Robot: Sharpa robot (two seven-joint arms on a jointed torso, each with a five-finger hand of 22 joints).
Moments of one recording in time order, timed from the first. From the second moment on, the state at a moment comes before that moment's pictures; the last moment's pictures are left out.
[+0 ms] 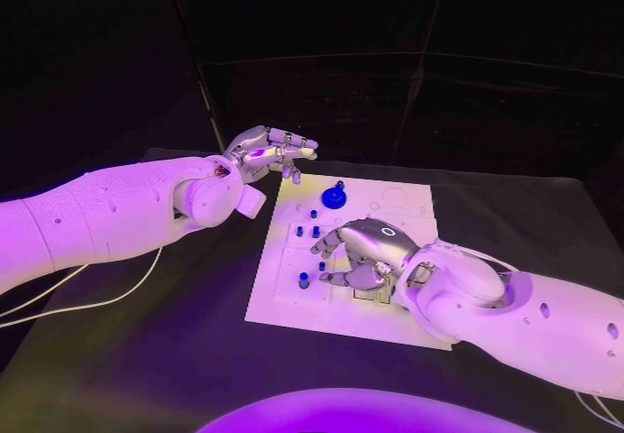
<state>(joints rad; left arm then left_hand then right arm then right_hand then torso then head) 1.26 -0.82 -0.08 1.34 -0.10 -0.08 0.33 1.30 -0.05 0.41 -0.10 0.05 0.98 0.19 0.13 0.07 1.02 0.12 0.31 0.08 1.22 0.03 1.02 0.54 0.17 1.20 0.12 0.64 0.64 1.05 -0.69 -0.04 1.73 -1.63 -0.38 -0.08 1.32 -0.11 0.22 -0.02 0.23 0.90 0.20 0.08 0.07 1.02 0.12 0.25 0.09 1.46 0.03 1.30 1.07 0.17 1.04 0.14 1.02 0.38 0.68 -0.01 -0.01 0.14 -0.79</state>
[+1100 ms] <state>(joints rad) 1.26 -0.84 -0.09 1.35 -0.10 -0.08 0.32 1.30 -0.05 0.41 -0.10 0.05 0.98 0.19 0.13 0.07 1.02 0.12 0.31 0.08 1.22 0.03 1.02 0.54 0.17 1.20 0.12 0.64 0.64 1.05 -1.06 -0.04 1.86 -1.37 -0.41 -0.38 1.21 -0.08 -0.10 0.24 0.30 0.98 0.11 0.29 0.13 1.46 0.03 1.46 1.31 1.47 -0.04 1.52 1.31 0.17 1.22 0.06 1.15 0.60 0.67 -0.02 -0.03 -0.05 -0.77</state>
